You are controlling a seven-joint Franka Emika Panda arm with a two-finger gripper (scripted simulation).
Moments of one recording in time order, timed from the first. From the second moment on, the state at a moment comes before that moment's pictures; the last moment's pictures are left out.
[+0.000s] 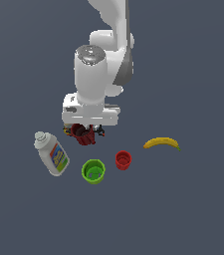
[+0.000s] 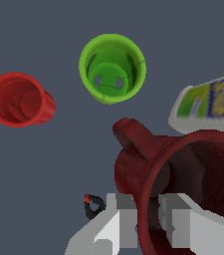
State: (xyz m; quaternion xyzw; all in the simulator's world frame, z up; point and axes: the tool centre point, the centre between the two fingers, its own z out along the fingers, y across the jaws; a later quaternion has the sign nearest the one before) arm -0.026 -0.084 0.193 1.00 0.02 0.00 0.06
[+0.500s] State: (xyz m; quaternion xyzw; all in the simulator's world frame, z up) arm 0.007 -0.097 0.287 1.00 0.02 0.00 0.06
